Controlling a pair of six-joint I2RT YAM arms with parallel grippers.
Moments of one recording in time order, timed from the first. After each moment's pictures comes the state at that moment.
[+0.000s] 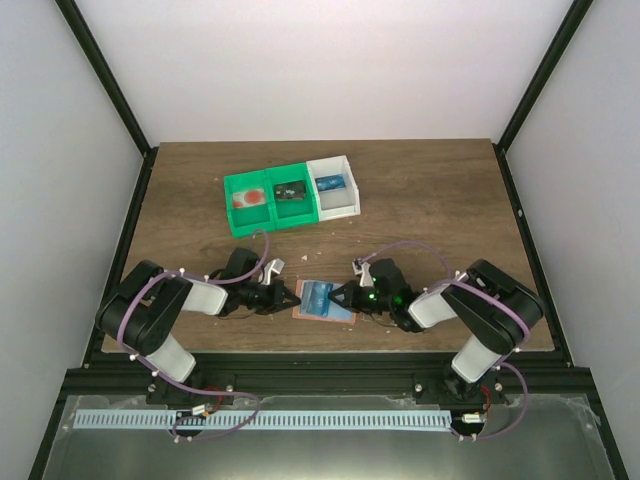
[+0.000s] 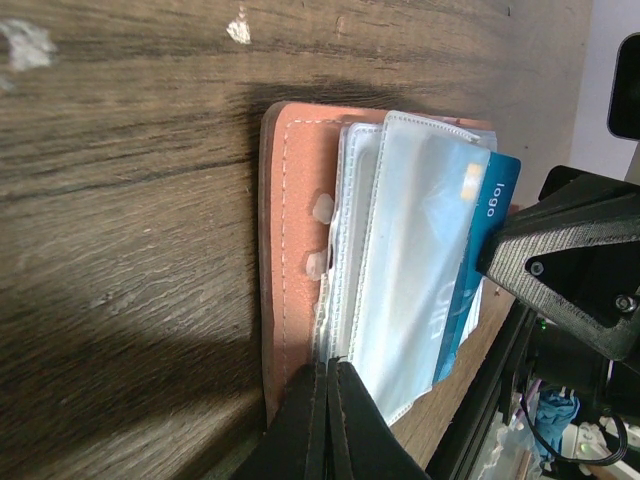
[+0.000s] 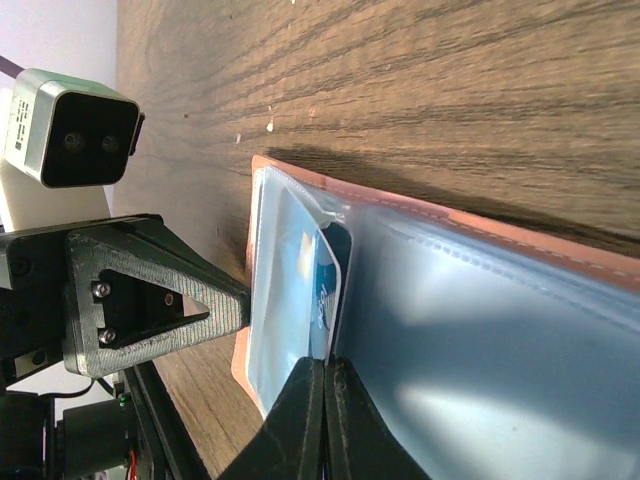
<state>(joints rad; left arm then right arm) -0.47 1.61 0.41 0.31 0.74 -0.73 0.70 1.63 0.36 0.70 -0.44 0.98</state>
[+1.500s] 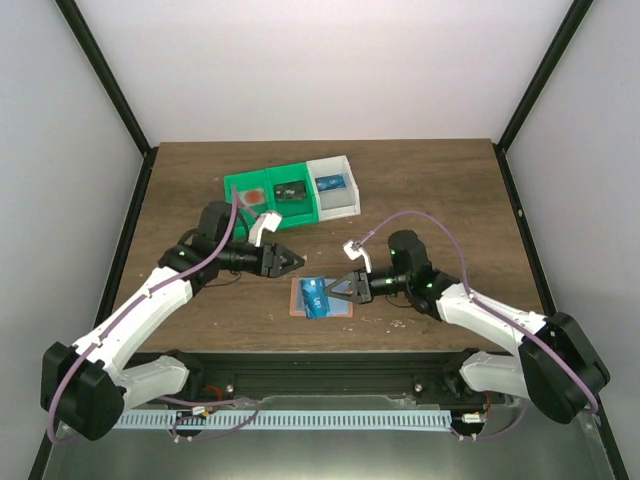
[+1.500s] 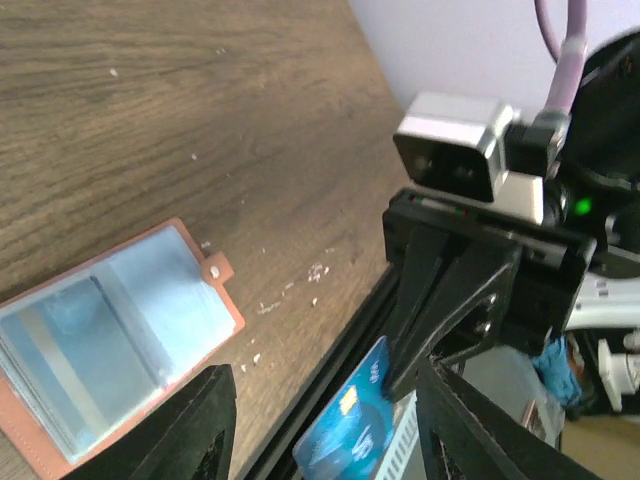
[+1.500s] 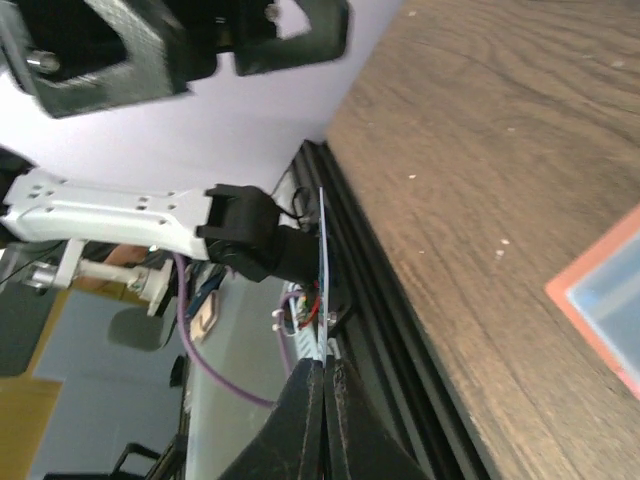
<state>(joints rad) -0.48 1.12 0.86 -0.42 0.75 -0.45 0.62 1.18 0.54 0.19 -0.94 0.64</state>
